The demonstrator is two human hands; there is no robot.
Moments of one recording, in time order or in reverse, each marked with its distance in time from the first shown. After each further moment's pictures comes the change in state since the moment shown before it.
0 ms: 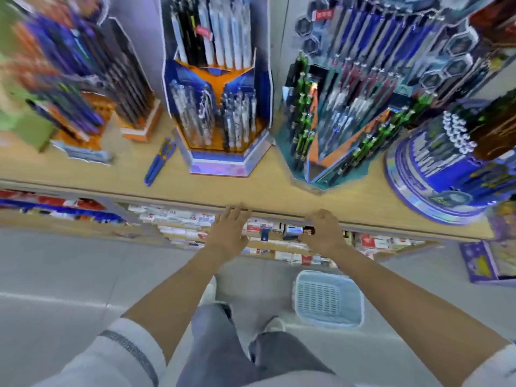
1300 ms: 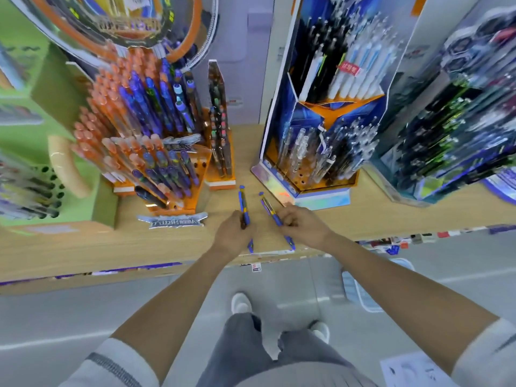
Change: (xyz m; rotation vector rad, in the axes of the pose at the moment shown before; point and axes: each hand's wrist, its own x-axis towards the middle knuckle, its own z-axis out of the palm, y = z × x) left_hand 0.061 -0.275 -0.119 -0.653 -0.054 -0.161; right_hand 0.084 -0.327 0.073 0.537 -0.087 -0.061
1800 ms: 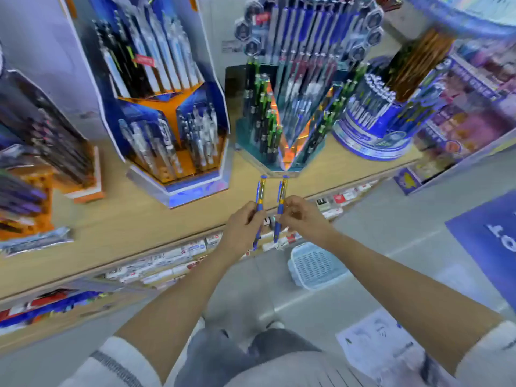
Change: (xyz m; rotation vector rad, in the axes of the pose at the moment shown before) left_hand -0.081 0.153 0.204 -0.220 -0.155 0.403; right_hand -0.158 0.149 -0.148 0.363 0.334 -0.055
